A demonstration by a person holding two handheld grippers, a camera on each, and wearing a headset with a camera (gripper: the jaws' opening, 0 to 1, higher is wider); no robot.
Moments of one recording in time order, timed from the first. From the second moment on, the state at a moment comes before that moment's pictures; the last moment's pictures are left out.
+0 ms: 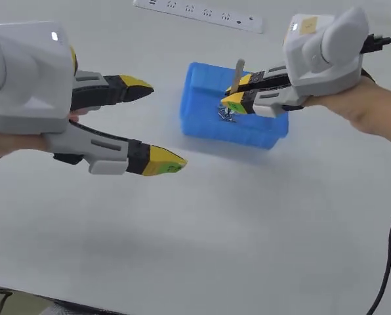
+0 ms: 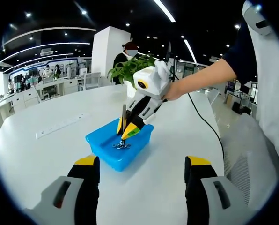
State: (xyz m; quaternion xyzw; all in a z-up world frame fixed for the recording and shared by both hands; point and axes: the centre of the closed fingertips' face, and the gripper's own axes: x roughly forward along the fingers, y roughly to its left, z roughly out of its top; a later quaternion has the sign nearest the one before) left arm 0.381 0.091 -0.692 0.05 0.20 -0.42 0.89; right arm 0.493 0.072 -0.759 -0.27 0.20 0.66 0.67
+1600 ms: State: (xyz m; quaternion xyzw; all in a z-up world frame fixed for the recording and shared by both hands) left arm 0.479 0.068 -0.671 0.05 0.14 -0.46 0.88; right arm 0.475 0.072 -0.740 -0.30 0.19 0.67 0.65
